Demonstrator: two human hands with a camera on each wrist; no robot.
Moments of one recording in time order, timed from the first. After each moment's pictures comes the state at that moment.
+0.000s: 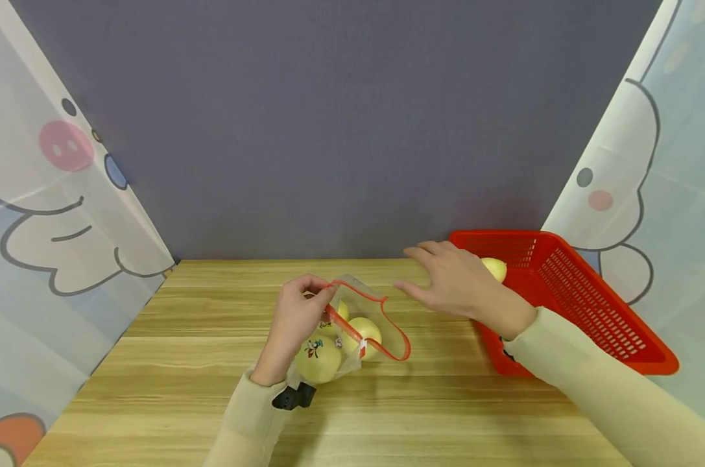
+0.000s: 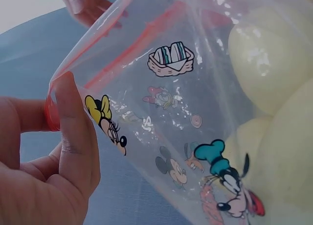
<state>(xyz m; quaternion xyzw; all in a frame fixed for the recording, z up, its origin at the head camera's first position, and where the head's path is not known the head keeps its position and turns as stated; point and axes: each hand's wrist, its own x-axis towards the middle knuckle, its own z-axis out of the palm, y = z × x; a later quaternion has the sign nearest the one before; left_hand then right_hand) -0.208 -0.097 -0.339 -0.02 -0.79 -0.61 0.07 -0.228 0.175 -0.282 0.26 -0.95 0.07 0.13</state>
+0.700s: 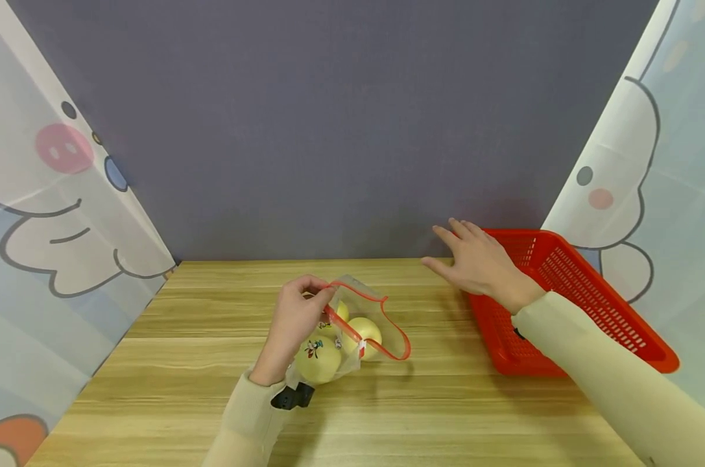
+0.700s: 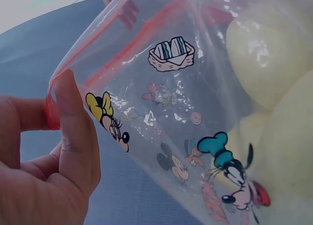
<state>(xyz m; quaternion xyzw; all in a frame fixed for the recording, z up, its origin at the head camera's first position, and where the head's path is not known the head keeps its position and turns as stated) -0.208 -0.097 -0.338 -0.02 -0.79 -0.61 0.07 -0.273 0.224 -0.296 0.18 -0.97 0.06 0.11</state>
